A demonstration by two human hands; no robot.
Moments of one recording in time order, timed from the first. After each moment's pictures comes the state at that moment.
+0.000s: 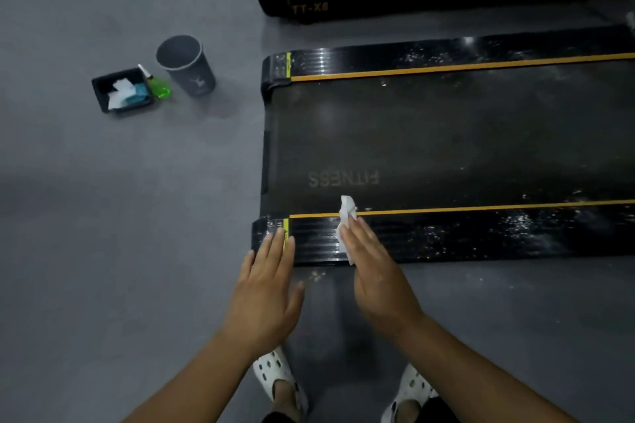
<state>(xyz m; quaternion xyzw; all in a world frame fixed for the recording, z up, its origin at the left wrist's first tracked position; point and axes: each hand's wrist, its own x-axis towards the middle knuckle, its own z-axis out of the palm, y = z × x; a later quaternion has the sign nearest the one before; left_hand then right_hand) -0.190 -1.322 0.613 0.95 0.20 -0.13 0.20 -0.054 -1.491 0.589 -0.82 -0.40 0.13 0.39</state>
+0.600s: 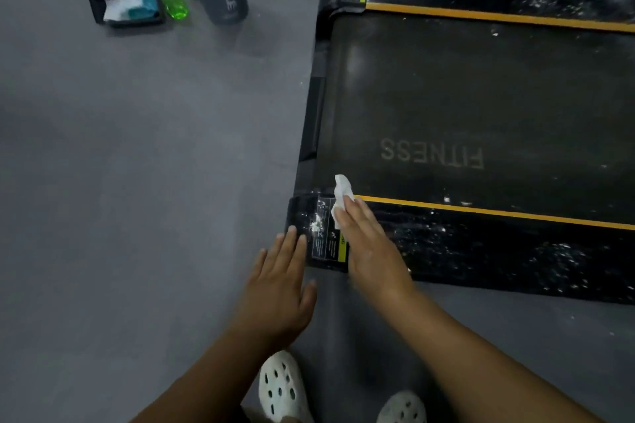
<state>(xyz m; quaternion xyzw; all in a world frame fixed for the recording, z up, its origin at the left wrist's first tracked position) -0.246 -1.196 0.333 0.92 0.25 -0.13 0.26 -0.085 -1.308 0.312 -0.85 -0.44 0.18 0.25</state>
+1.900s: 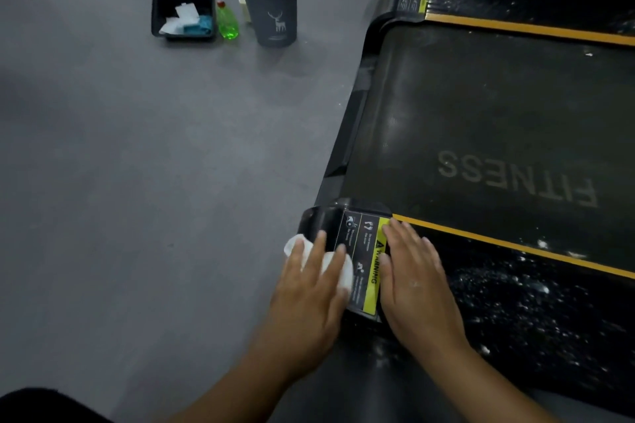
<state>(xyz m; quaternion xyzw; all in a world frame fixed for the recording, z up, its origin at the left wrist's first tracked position) -0.204 -1.204 0.135 0.91 0.30 0.05 0.28 -0.050 -1.309 0.147 -0.87 -0.44 0.06 0.21</state>
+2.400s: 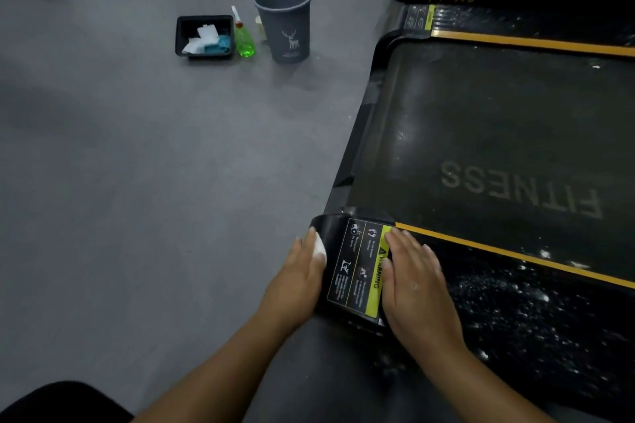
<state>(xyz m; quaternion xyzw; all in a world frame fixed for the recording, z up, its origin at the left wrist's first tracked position) -0.190 -1.169 0.133 0.81 0.43 0.01 0.41 -0.050 -1.309 0.149 -0.86 -0.44 0.06 0.24</state>
